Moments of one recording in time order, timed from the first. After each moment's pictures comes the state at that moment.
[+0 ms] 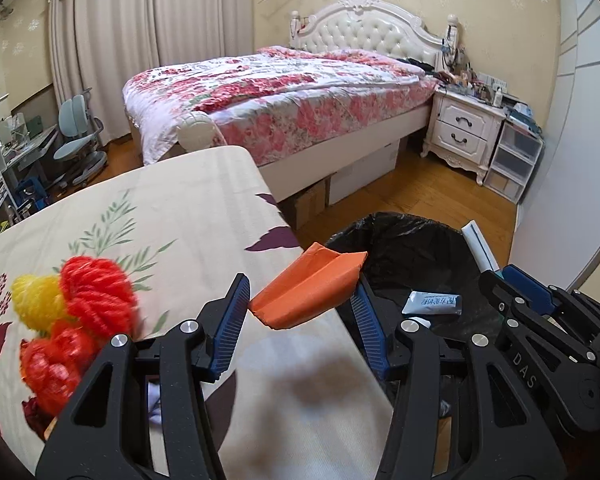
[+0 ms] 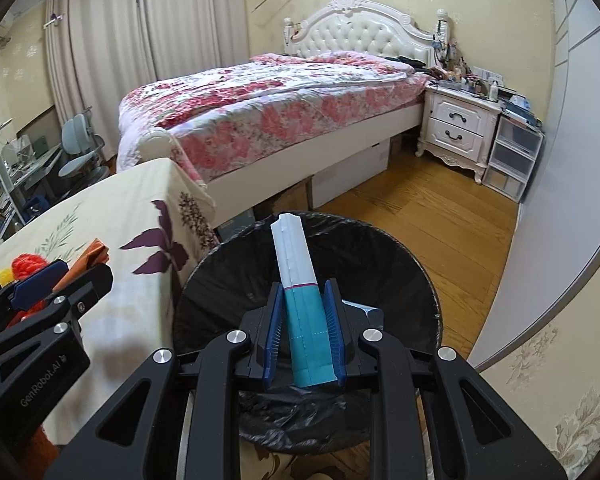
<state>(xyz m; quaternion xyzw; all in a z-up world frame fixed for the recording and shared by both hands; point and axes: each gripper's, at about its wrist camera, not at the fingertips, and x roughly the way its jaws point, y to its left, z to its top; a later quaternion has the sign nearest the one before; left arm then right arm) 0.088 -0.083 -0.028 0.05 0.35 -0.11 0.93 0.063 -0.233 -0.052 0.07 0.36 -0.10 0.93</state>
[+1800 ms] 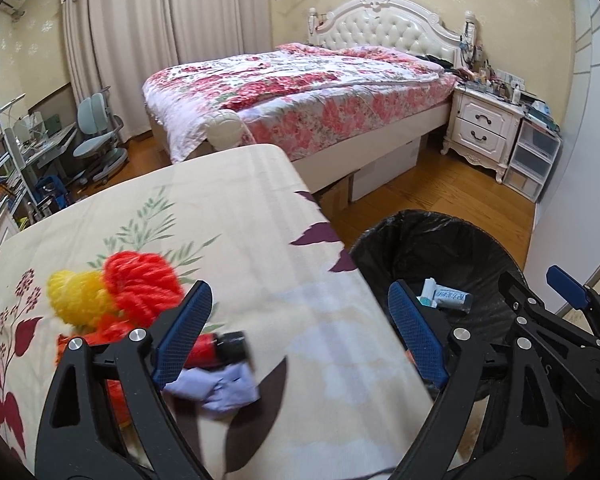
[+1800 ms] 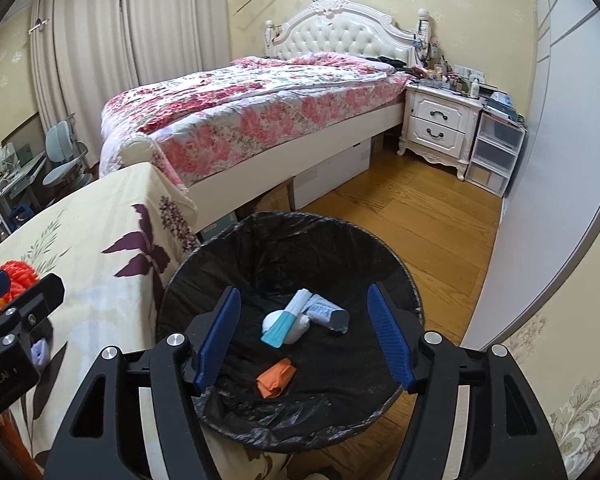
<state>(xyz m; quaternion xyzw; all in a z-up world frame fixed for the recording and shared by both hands) 0.072 -0.052 -0.008 0.06 0.35 -0.07 0.93 0.051 -0.234 -0.048 0.07 0.35 -0.13 0.93</state>
